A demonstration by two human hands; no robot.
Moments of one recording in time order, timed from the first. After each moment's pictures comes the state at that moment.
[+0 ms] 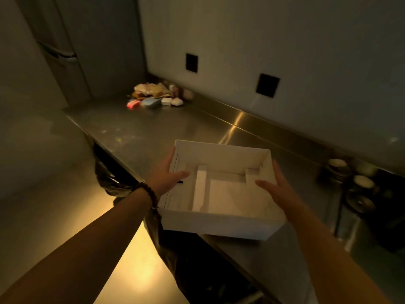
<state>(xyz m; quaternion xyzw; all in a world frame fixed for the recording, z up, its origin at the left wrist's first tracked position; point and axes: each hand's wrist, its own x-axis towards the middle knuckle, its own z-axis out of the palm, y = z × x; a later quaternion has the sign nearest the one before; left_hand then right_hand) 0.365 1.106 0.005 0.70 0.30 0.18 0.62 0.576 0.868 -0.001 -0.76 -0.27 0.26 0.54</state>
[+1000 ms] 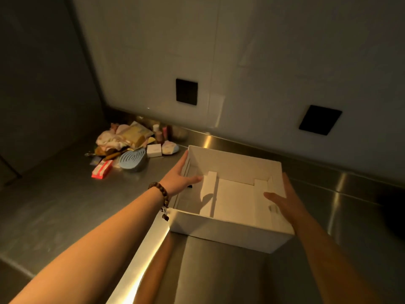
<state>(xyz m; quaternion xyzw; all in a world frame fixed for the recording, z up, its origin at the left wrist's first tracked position) 0.618 1.528 -0.022 0.79 0.17 0.03 0.59 0.708 1.216 -0.030 -0.79 -0.07 0.16 0.58</state>
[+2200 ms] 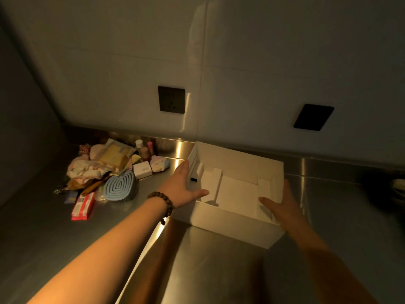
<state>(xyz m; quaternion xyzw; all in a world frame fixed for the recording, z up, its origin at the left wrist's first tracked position) 0.674 1.593 -0.028 0.94 0.03 -0.02 0.33 0.685 1.295 -0.016 -0.84 0.04 0.06 0.53</state>
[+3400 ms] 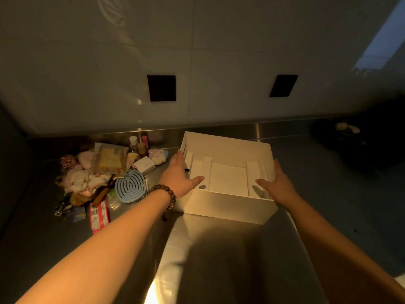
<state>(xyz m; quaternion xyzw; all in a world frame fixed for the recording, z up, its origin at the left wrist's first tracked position) 0.648 1.669 -0.034 0.94 -0.07 -0.03 0.32 0.590 1.388 -0.004 -0.87 0.18 0.01 0.47</state>
